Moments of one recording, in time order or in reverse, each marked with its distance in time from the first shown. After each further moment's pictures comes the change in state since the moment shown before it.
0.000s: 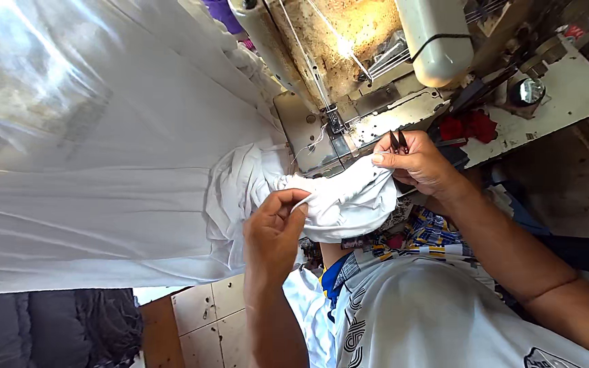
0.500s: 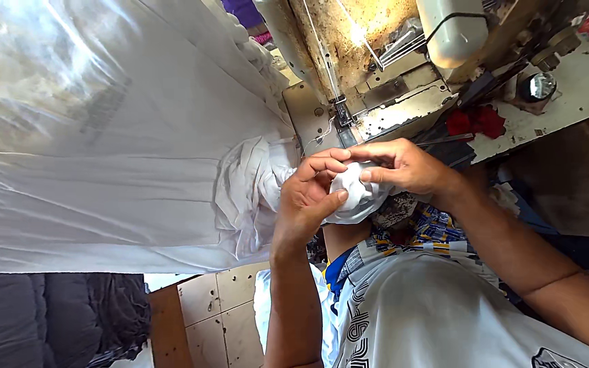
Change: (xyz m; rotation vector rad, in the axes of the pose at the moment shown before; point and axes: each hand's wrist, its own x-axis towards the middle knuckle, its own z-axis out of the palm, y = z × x) left_hand 0.036 -0.005 0.030 -0.667 -0.333 0.140; right_hand 0.005 -0.006 0.024 -0.351 -0.395 -0.268
